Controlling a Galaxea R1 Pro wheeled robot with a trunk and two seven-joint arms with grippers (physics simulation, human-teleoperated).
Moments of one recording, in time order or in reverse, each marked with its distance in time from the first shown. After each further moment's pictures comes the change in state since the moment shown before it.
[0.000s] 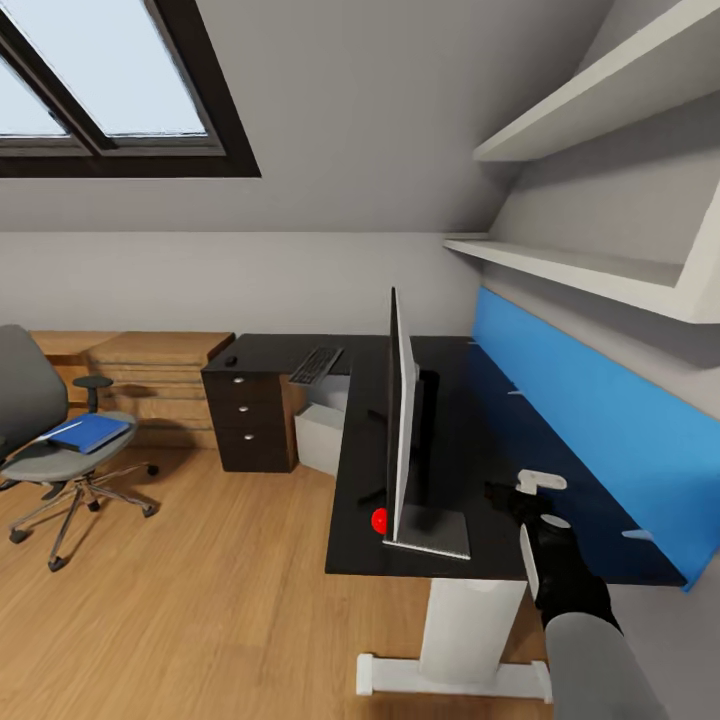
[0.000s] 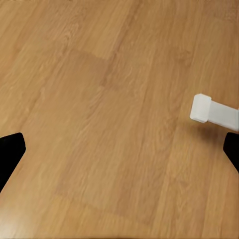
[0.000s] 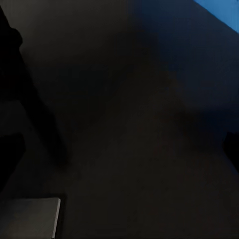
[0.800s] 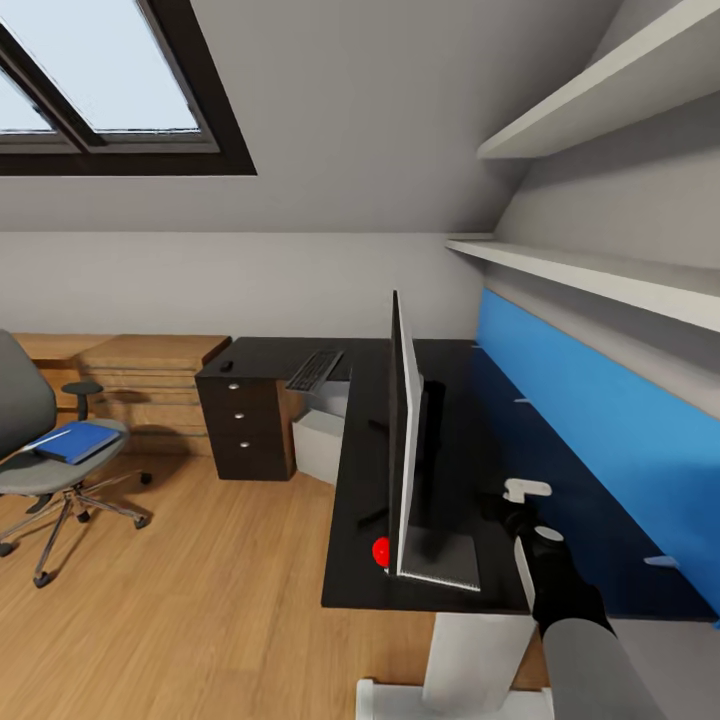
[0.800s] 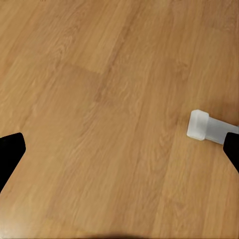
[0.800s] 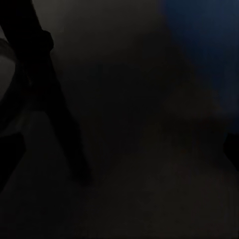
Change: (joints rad) left arm 0.000 0.000 0.000 0.000 0.000 0.000 0.001; right arm 0.006 -0.006 0.000 0.089 0.005 -0.096 0.085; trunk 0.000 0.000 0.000
